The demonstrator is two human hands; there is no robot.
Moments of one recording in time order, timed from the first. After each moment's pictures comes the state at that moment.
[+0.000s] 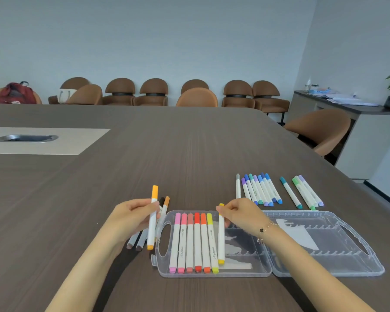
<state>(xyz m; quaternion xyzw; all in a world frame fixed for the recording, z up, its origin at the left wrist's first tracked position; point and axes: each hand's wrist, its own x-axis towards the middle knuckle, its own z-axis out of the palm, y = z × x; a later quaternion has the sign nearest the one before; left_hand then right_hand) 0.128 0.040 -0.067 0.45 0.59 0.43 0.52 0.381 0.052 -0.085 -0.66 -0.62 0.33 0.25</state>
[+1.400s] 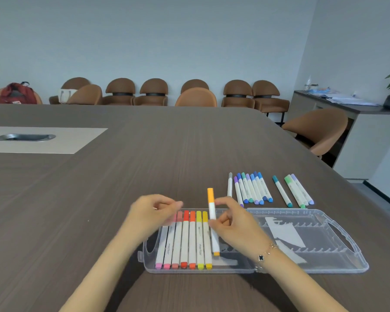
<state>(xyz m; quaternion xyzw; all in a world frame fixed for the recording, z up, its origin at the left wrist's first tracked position) 0.180 0.041 -0.072 0.60 0.60 0.36 0.39 0.382 0.006 -0.082 -0.59 -0.65 0.34 0.33</state>
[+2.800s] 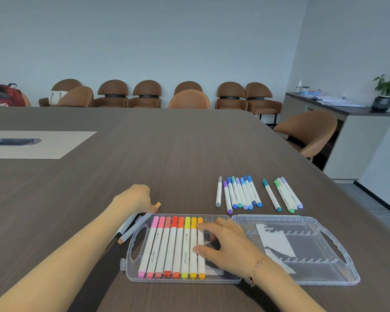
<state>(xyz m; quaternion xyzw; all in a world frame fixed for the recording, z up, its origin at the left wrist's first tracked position) 0.188 0.128 -0.058 0.70 0.69 -0.08 0.15 0.403 0.006 -0.097 -0.59 -0.77 0.20 0.14</state>
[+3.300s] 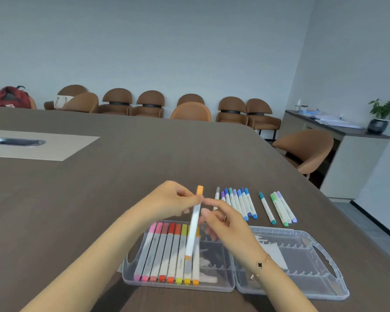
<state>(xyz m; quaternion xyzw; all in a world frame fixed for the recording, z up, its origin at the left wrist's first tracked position) 0.241 0.055 -0.010 0.71 0.54 0.24 0.38 0.401 0.004 -0.061 -0.50 -0.63 0.39 0.45</state>
